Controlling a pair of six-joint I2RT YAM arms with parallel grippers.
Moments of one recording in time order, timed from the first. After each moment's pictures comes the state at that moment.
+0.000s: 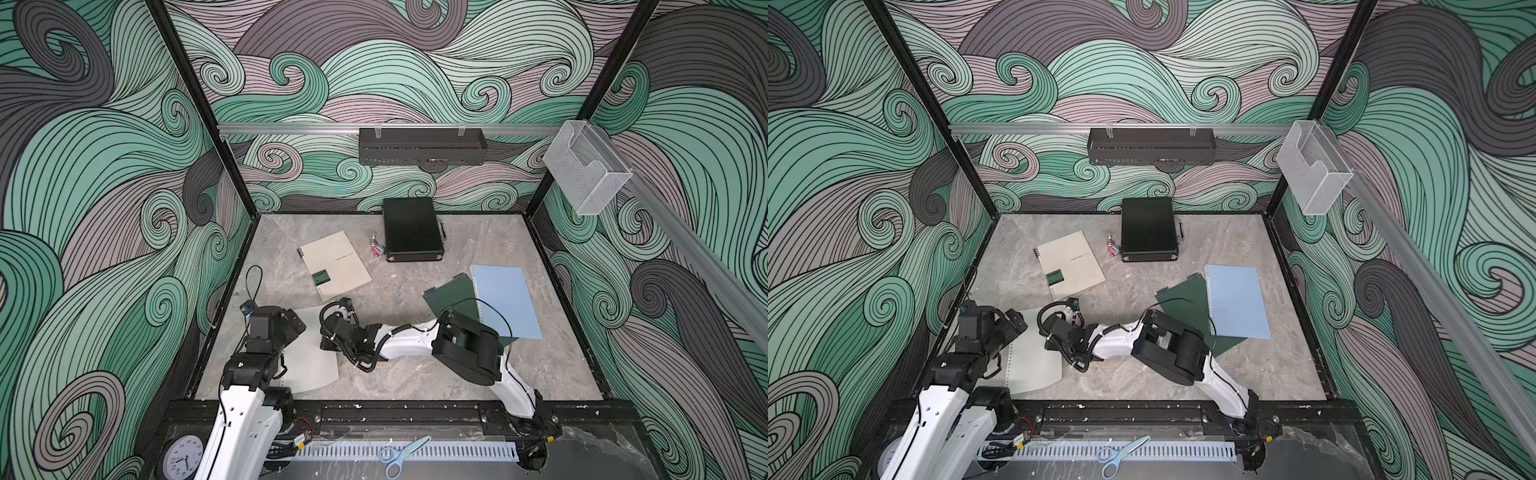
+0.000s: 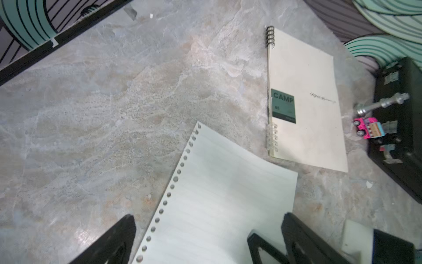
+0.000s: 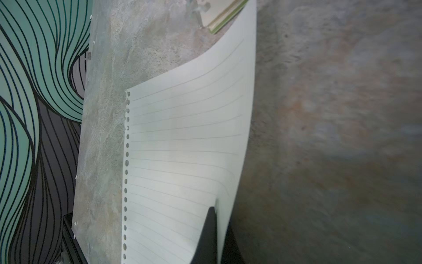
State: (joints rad) left arm -0.04 0.53 0.47 -0.77 -0.20 -0.67; right arm 1.24 2.25 1.45 0.02 0.20 1.15
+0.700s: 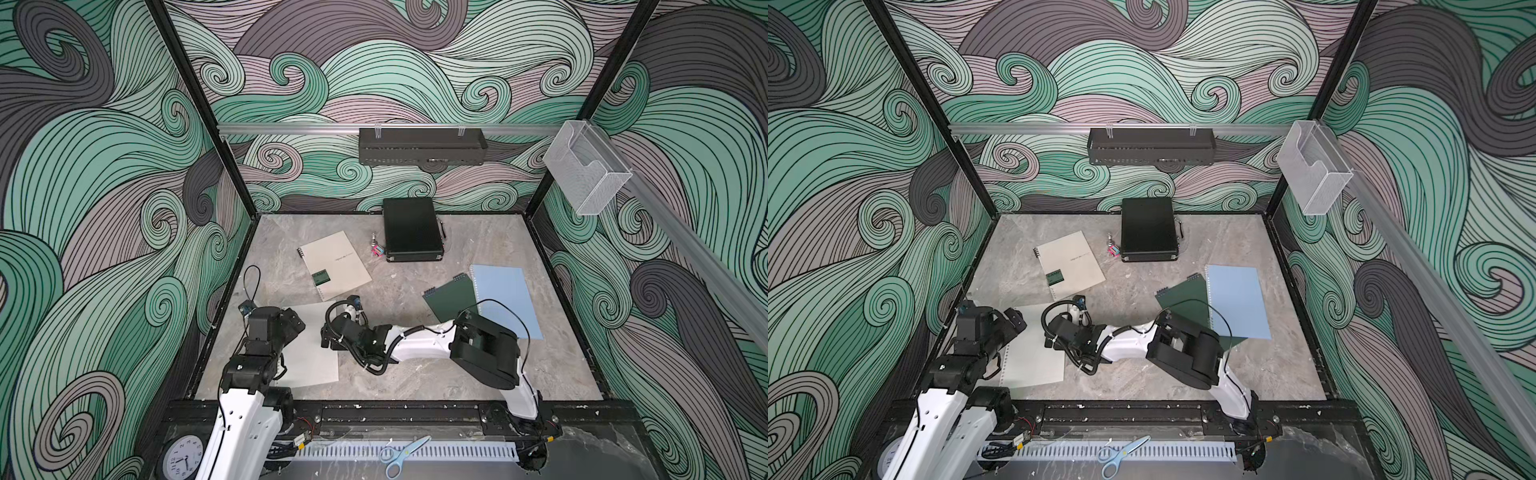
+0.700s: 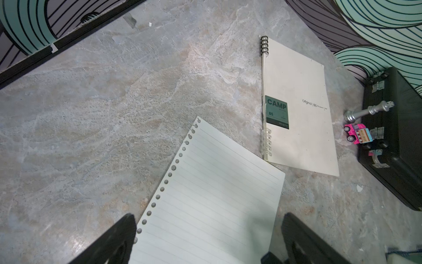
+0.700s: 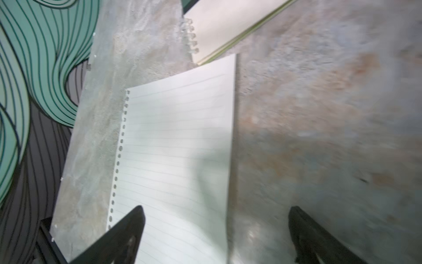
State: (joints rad) left arm -0.04 0.50 0.46 -0.76 -0.21 -0.68; right arm 1.25 2.05 1.27 -0.06 0.32 1.07
